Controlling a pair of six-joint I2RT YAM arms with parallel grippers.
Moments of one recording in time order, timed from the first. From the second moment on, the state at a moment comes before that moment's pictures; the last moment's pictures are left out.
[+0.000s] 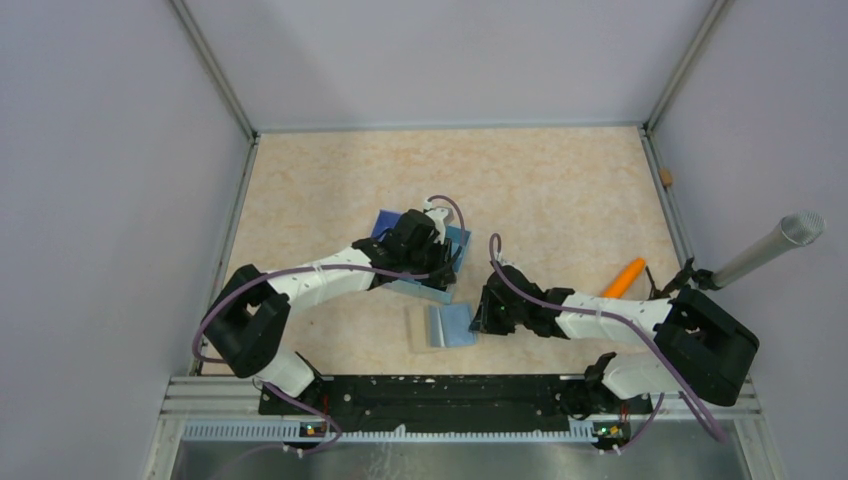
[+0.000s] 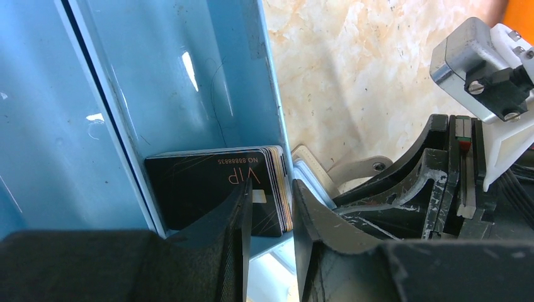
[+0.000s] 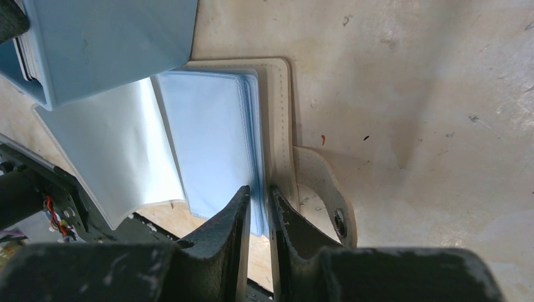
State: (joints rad) left arm -0.77 1.53 0.93 -0.18 0.19 -0.48; right arm 0.91 1.30 0.48 -0.09 -0.04 0.97
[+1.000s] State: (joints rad) left arm -0.78 1.51 0.92 -0.21 0.12 -0.47; right arm 0.91 1.30 0.48 -0.09 -0.04 0.97
